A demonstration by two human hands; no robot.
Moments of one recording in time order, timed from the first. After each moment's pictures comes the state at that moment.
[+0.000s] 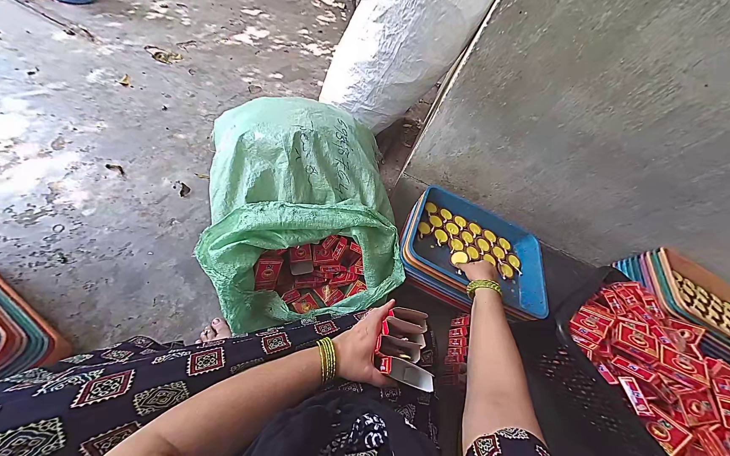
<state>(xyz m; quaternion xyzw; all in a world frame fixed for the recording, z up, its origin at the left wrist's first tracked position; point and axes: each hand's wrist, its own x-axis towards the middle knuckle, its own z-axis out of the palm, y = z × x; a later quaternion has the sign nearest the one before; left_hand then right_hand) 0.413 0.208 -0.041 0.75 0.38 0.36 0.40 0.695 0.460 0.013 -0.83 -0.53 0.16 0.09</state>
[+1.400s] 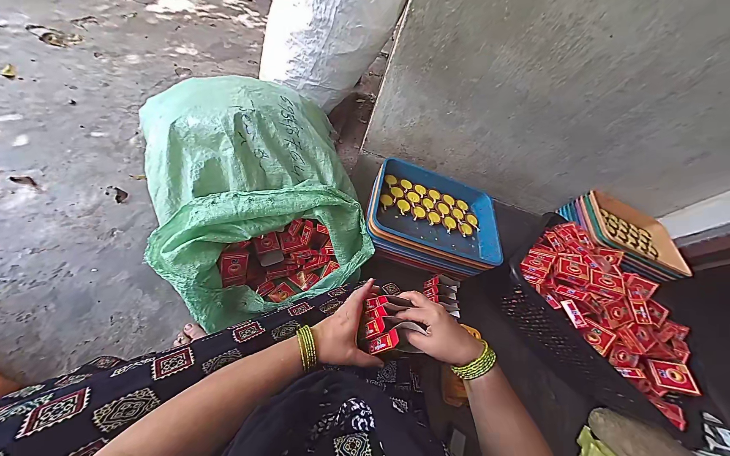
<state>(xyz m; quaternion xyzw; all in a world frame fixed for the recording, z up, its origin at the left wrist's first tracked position) 0.428 0.193 -0.038 0.77 0.30 0.40 0.41 0.673 0.209 0.054 -0.34 -0.86 0.32 0.20</state>
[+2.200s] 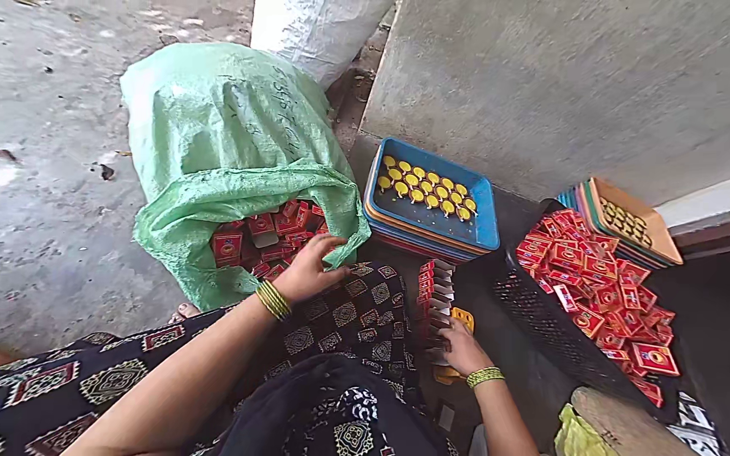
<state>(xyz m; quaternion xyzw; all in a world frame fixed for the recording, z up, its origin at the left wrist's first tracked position) 0.374 0.235 -0.013 0.68 0.48 0.39 0.41 0.819 0.156 -0.059 -0.68 -0.71 0.17 -0.12</state>
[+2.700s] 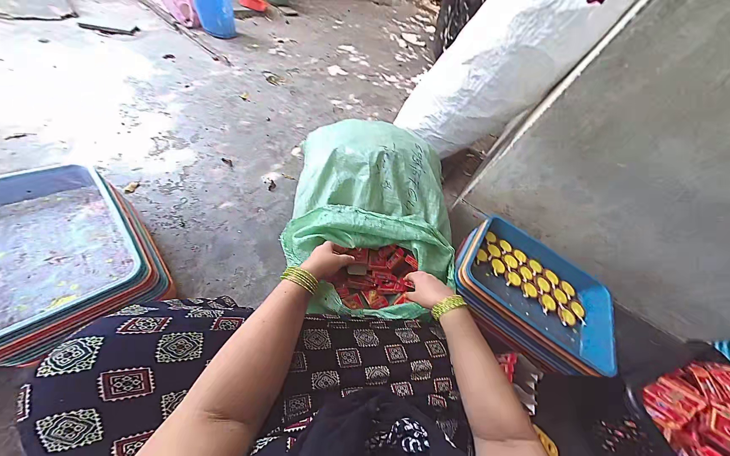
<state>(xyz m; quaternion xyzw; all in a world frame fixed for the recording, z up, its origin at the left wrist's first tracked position) 0.202 0.231 -0.011 0.37 0.73 0.35 0.45 0.467 0.359 0.005 -0.42 -0.87 0.16 -0.20</state>
